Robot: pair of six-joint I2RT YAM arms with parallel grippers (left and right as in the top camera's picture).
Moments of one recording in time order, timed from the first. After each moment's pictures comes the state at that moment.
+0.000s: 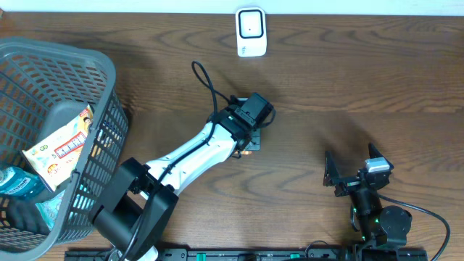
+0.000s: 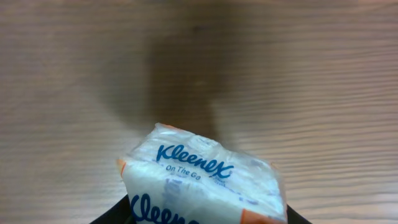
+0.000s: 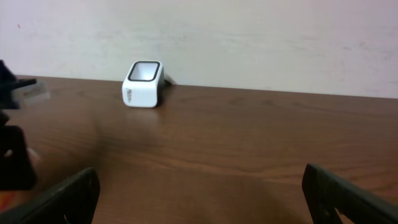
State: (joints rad) left arm -0.72 1.81 1.21 -0.62 -0.09 -0.66; right arm -0.07 0.01 0.01 -0.05 -0.25 0.01
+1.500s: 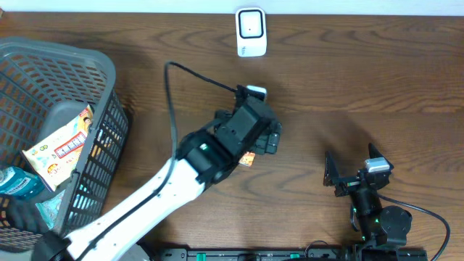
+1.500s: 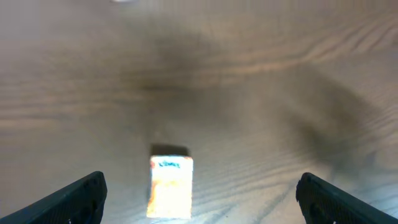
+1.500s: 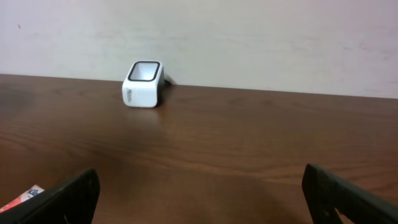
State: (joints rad) left arm -0.82 1.40 1.20 -0.61 -0.21 -0.49; right arm -0.07 0.01 0.01 -0.05 -0.25 0.01
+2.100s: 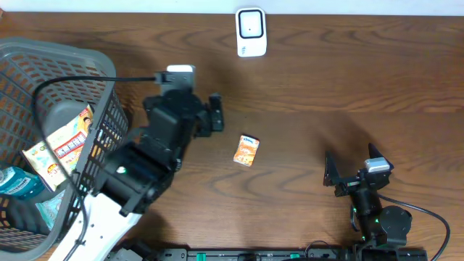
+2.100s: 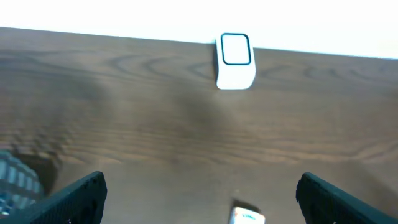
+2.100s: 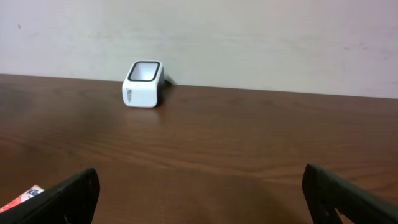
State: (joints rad) left arm -0.56 1.11 1.21 -0.70 -0.32 -0.41; right arm -0.07 0.01 0.01 -0.05 -0.25 0.01
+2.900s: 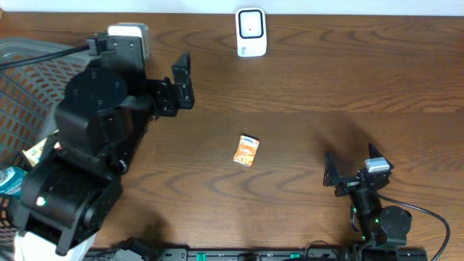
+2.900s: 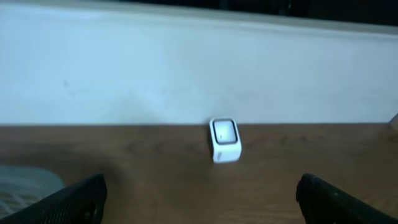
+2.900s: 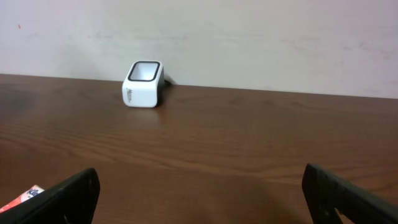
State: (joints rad) left arm -0.45 1.11 1.61 -0.80 -0.24 -0.22; right arm -0.07 0.01 0.01 -0.05 -0.25 0.01
